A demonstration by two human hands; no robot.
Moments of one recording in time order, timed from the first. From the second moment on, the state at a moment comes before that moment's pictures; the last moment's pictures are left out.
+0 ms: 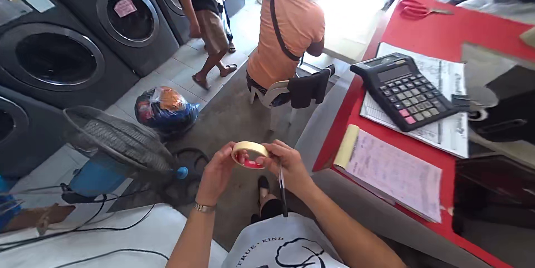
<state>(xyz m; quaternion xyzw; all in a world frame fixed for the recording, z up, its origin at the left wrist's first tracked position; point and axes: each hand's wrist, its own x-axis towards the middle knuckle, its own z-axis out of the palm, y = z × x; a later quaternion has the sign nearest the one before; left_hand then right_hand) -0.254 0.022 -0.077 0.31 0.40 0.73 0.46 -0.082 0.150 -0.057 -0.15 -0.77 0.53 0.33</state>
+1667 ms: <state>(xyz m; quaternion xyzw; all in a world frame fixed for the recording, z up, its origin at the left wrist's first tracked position) -0.571 0.414 -0.036 0.42 0.21 0.42 0.78 -0.325 0.445 -0.058 -0.16 -0.36 0.80 0.46</state>
